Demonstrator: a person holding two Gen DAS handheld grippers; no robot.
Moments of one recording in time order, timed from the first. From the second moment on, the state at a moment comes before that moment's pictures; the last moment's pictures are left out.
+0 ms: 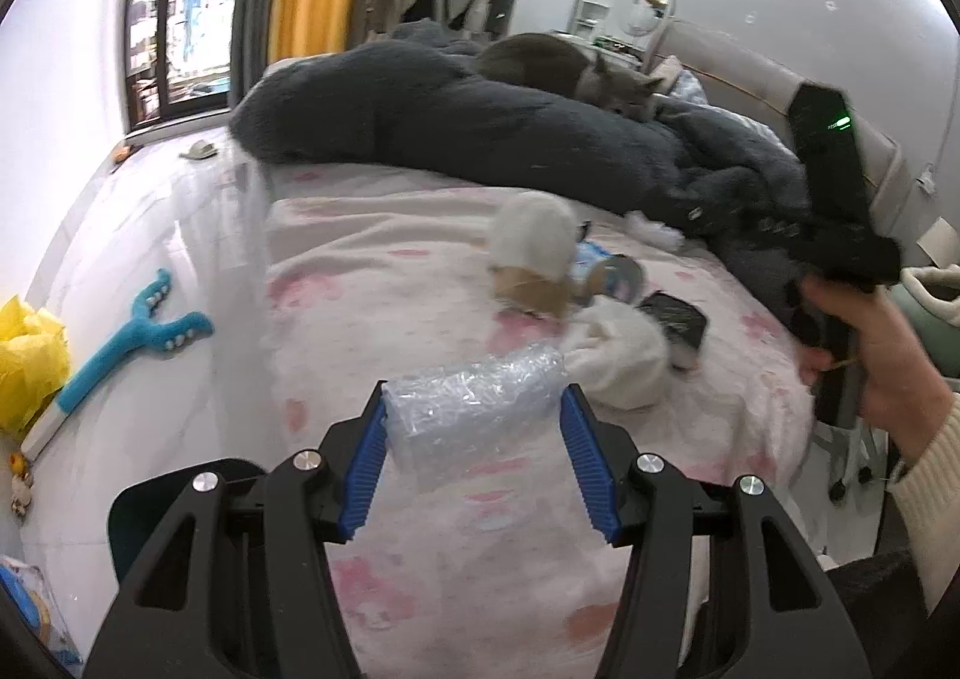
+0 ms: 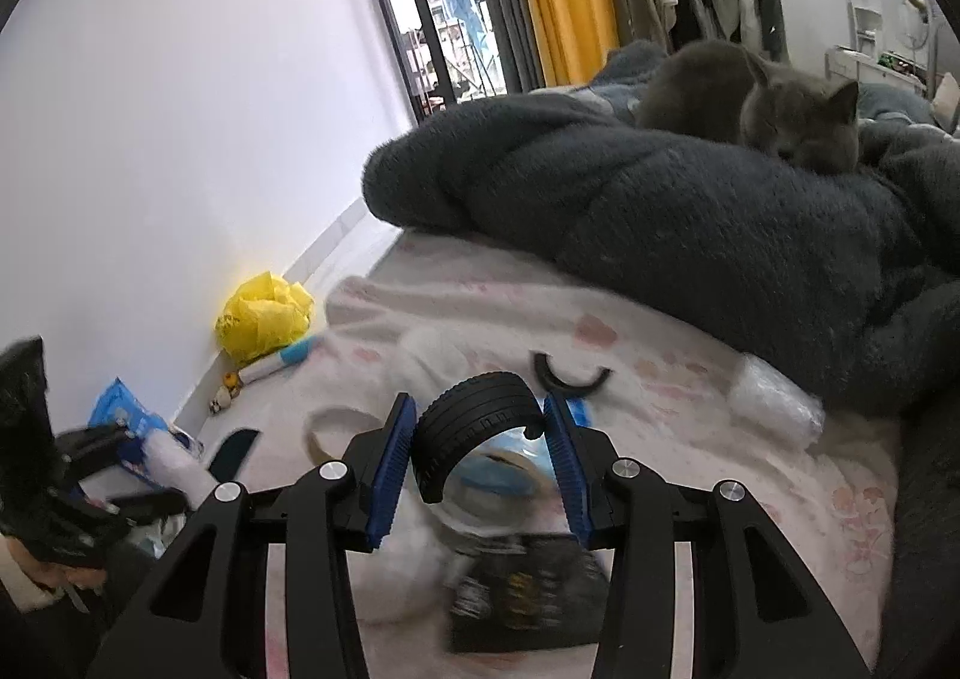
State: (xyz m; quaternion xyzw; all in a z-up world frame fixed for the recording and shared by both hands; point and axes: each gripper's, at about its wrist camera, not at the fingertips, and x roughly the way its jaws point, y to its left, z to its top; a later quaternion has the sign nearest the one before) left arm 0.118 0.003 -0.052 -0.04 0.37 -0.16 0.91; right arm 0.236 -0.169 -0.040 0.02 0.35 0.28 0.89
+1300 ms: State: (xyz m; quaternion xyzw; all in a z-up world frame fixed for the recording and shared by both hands) left arm 0.105 0.196 -0.188 -0.11 0.54 0.01 0.83; right arm 0.179 0.102 -0.051 -0.04 0.38 0.40 0.84
